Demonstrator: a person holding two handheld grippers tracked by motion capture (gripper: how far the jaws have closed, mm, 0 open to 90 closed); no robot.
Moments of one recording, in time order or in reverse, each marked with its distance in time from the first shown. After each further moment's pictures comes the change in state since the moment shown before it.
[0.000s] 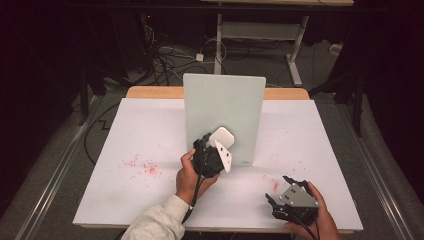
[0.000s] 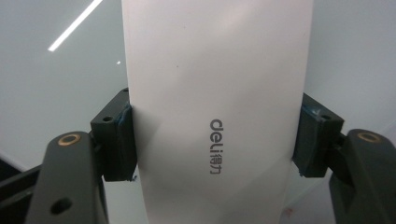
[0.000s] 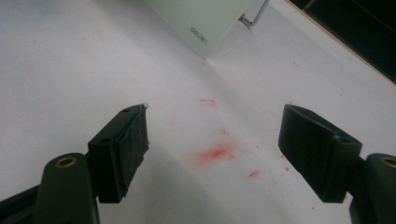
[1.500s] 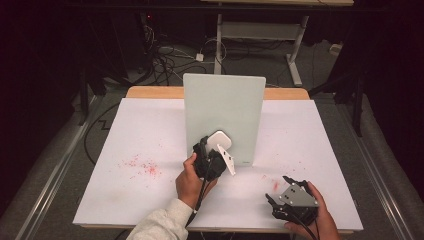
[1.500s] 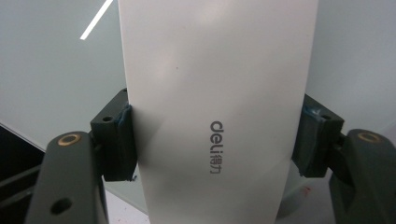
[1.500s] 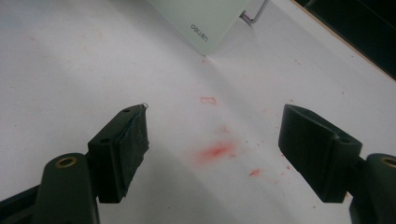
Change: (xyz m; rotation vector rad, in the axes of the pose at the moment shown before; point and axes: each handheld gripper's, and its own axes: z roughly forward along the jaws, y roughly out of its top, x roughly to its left) left arm -0.012 -0.009 0.004 0.097 0.108 0.050; right arm 0.000 0.000 0.001 0.009 0.005 -0.003
